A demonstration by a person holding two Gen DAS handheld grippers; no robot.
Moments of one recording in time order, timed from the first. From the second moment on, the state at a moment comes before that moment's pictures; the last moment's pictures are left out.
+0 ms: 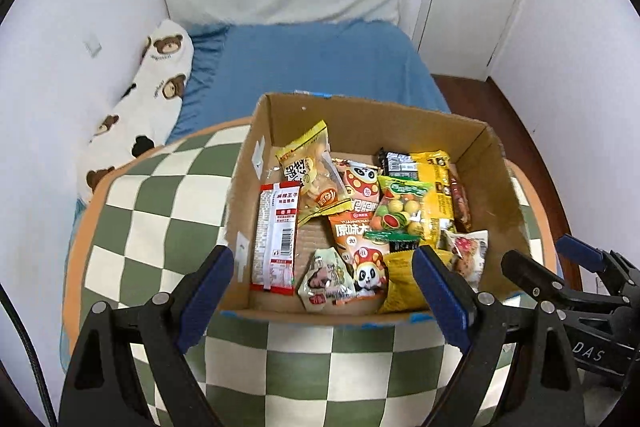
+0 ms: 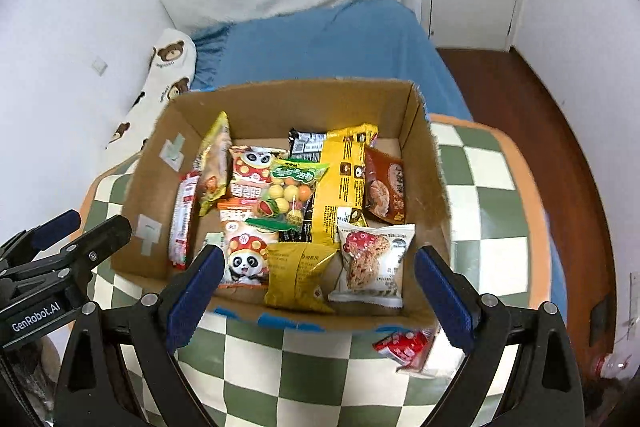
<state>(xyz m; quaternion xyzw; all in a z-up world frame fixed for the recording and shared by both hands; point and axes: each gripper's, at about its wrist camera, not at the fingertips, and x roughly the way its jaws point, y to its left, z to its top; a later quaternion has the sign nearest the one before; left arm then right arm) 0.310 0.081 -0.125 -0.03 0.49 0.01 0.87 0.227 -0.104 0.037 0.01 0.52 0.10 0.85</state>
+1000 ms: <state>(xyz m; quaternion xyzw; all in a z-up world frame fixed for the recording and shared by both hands) 0.214 0.034 -0.156 -0.06 0.52 -0.04 0.85 0.096 -0.216 0.021 0.19 0.54 0.04 0.82</state>
